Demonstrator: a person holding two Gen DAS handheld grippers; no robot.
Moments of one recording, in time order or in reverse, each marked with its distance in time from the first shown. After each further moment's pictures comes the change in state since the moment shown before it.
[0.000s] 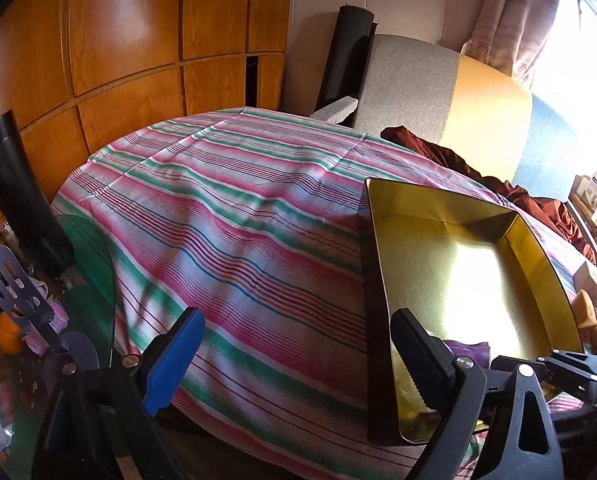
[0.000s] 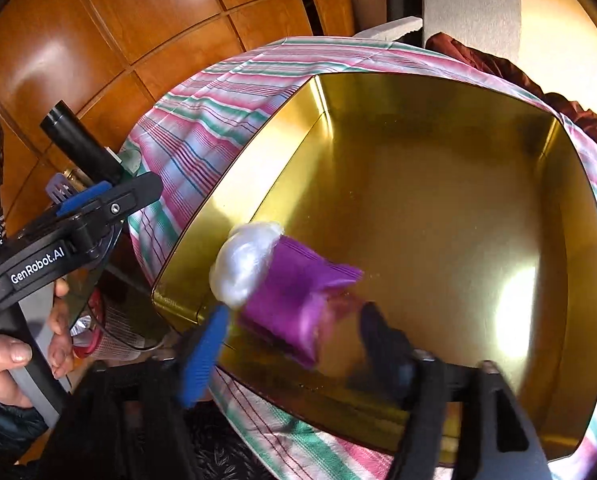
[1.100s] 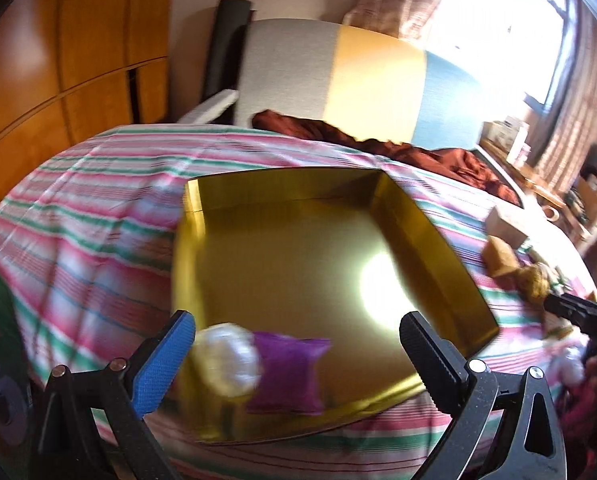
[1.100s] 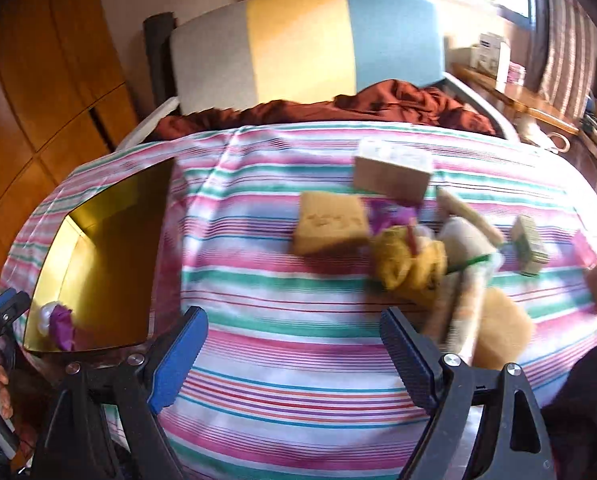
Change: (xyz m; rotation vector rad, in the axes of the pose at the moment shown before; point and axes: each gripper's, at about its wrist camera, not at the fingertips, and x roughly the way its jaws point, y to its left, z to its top) left arm -0.022 -0.120 0.000 0.240 0.045 -0.323; right arm -0.198 -0.173 -0.120 0.506 -0.271 -0.534
